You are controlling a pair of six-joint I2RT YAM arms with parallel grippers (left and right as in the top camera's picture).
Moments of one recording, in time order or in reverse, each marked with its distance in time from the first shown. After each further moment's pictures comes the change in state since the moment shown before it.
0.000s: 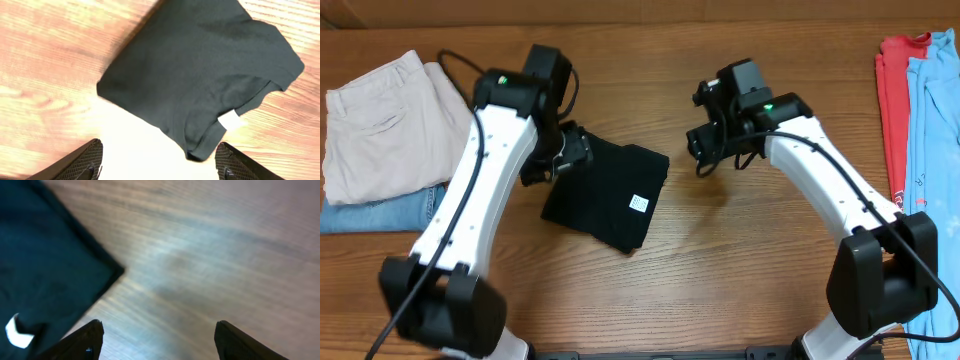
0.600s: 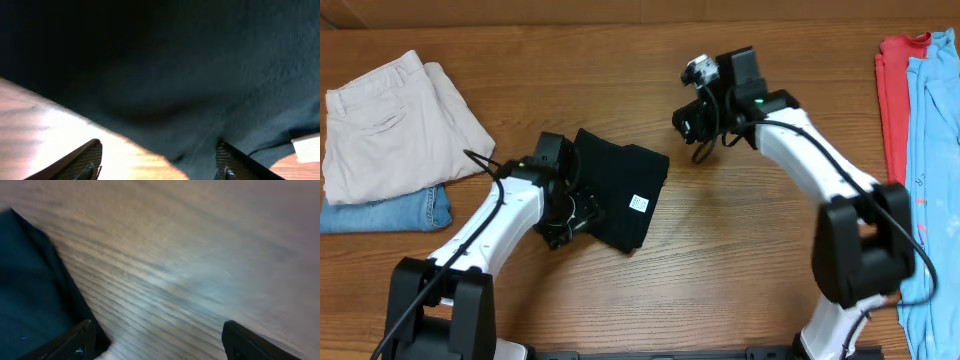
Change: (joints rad) left arm 0.000 -0.125 -0.697 0.571 0.222 -0.178; right arm -0.012 0.158 0.019 0.323 -0.099 -0.103
